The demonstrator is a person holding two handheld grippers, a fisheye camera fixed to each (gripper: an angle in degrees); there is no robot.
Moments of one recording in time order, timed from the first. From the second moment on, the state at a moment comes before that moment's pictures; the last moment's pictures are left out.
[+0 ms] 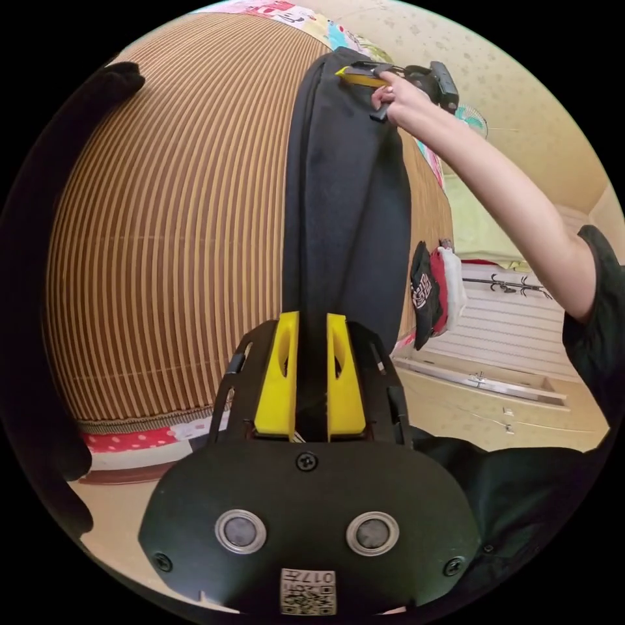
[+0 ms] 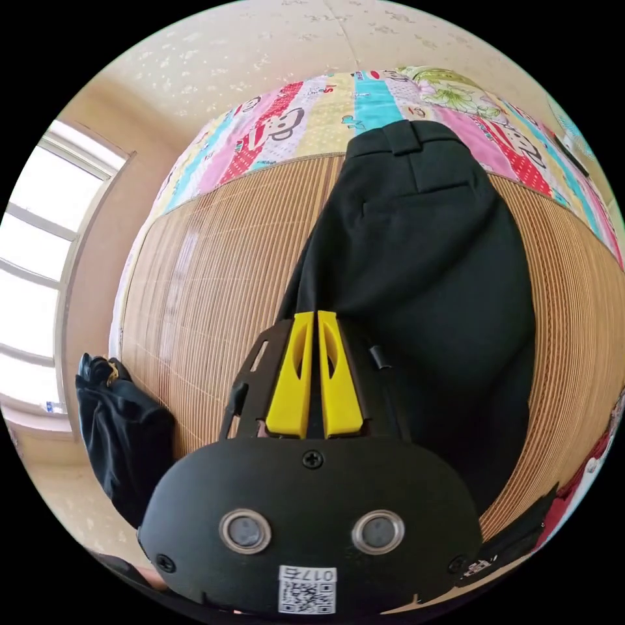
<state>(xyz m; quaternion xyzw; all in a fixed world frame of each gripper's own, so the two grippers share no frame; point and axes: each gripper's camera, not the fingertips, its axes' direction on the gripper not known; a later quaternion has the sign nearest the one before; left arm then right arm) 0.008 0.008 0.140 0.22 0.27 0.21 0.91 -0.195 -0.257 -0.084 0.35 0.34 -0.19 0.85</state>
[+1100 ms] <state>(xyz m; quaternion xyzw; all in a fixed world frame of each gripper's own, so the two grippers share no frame) -0.006 -0.100 0.079 0.15 0.37 0.28 0.88 0.064 -0.042 -0.207 0.14 0.07 -0.17 0.97</state>
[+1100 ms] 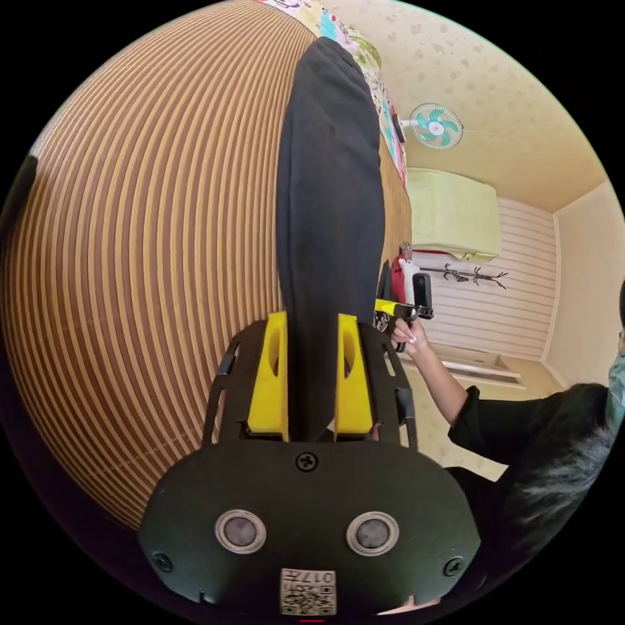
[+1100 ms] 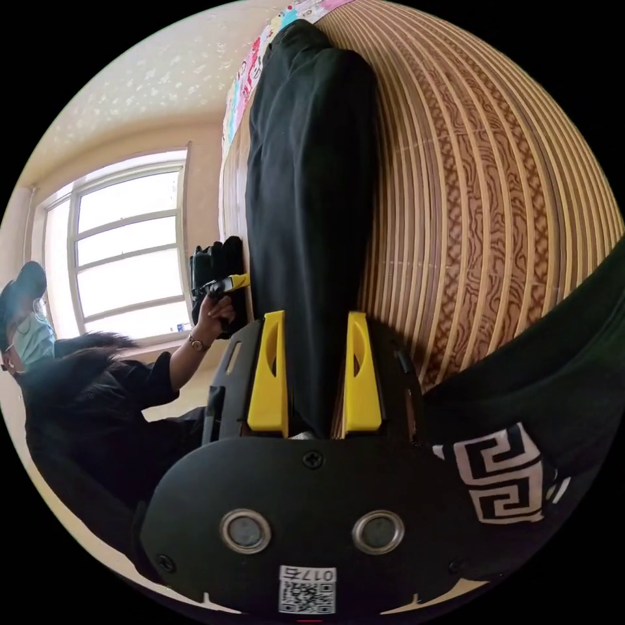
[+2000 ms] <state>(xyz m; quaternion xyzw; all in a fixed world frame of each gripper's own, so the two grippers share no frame) -0.019 0.229 -0.183 0.36 0.50 0.53 0.59 -0.197 0.247 -0.331 0.15 -0.12 -0.60 0.78</state>
